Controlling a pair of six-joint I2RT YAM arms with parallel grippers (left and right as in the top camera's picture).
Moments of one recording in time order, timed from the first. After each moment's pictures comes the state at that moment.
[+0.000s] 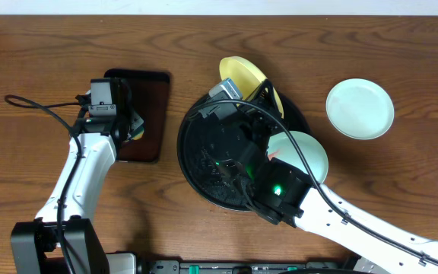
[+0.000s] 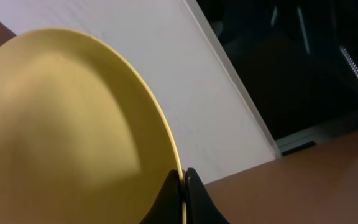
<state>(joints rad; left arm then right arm) 0.04 1.50 0.97 -0.54 -0.14 -0.67 1.02 1.43 1.17 -0.06 1.26 -0.66</state>
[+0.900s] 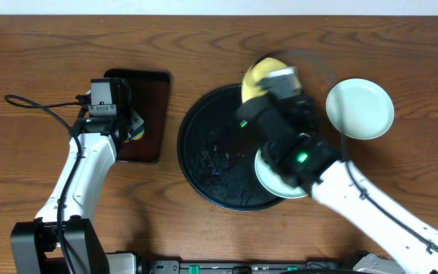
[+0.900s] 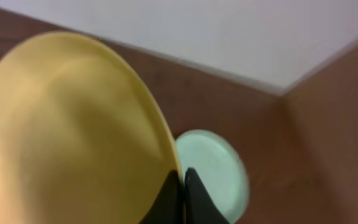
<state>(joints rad) 0.04 1.50 0.97 -0.54 -0.14 -0.66 0.70 1.43 1.17 -0.54 0.93 0.23</state>
